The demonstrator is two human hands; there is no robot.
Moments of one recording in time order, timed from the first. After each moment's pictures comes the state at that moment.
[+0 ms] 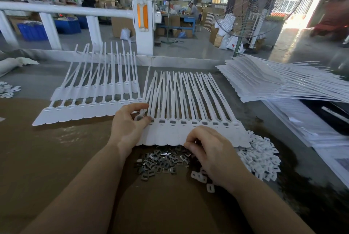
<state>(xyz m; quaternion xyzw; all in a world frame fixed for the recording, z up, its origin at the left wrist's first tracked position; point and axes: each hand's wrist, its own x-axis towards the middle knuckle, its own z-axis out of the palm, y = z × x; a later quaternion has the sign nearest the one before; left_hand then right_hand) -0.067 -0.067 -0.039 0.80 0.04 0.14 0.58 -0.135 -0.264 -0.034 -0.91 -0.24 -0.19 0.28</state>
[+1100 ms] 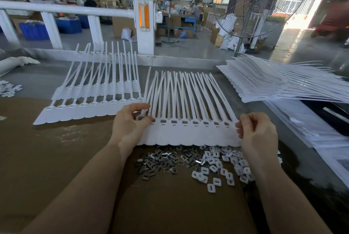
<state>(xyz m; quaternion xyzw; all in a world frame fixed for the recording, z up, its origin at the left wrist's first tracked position) -0.068 -0.068 -0.039 0.79 0.04 0.13 0.59 -0.112 -0.312 -0.032 -0.81 0.12 -0.31 0.49</state>
